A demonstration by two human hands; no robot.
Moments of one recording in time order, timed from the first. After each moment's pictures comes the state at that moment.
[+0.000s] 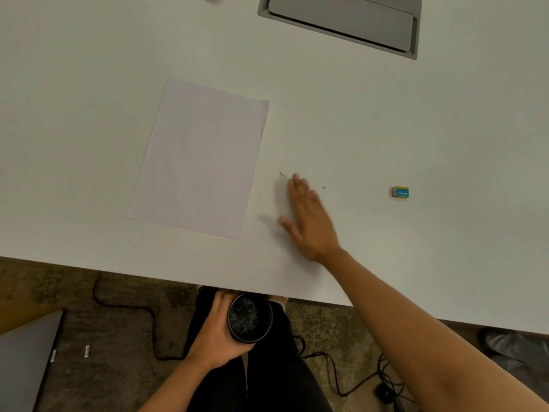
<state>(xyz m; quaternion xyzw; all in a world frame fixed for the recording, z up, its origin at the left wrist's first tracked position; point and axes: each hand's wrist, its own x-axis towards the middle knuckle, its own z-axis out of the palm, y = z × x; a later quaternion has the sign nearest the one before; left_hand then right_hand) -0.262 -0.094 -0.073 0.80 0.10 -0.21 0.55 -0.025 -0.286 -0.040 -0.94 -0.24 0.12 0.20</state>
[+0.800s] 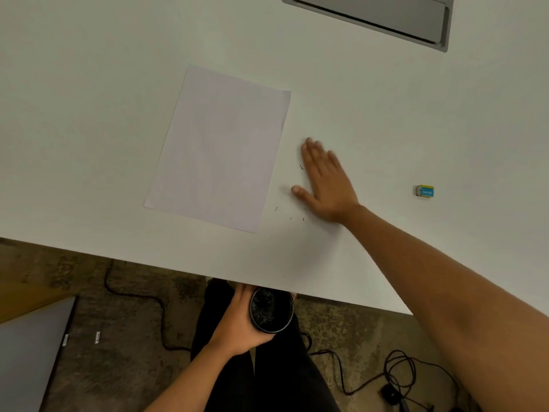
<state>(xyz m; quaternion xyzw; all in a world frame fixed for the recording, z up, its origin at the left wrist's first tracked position) -0.250 -0.105 -0.084 0.78 0.11 -0.26 0.56 0.042 -0.271 -0.049 -0.94 -0.31 0.13 0.09</state>
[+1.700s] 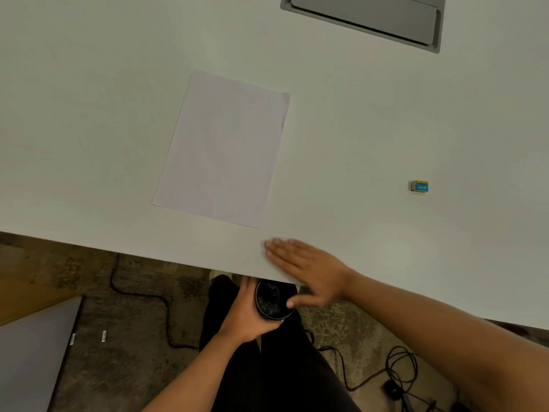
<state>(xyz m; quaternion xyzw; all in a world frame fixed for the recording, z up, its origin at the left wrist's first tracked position) -0.248 -0.111 -0.081 0.77 0.14 -0.25 0.57 -0.093 -0.285 -0.022 -0.78 -0.56 0.27 0.10</state>
